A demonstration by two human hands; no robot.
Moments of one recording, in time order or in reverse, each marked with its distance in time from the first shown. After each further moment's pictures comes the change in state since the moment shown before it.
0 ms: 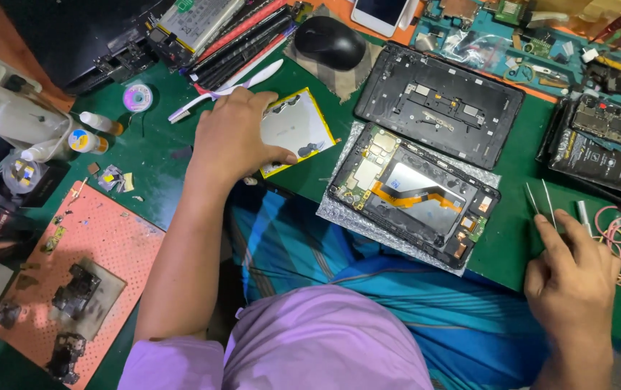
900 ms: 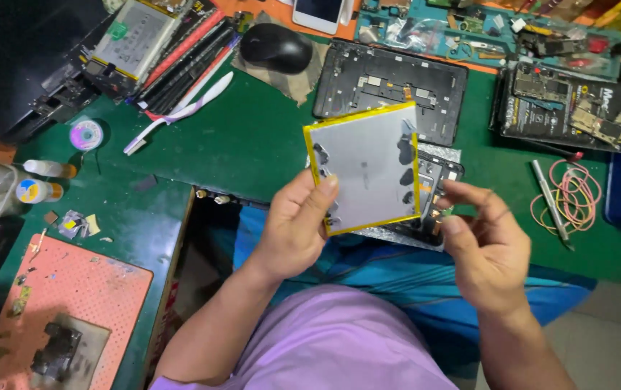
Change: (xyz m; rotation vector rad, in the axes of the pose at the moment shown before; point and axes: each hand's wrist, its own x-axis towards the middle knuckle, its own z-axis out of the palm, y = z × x) left_hand -0.084 0.104 0.069 -2.077 -0.275 0.298; right_hand 0.073 -0.135 -0.050 1.244 0.044 0.591
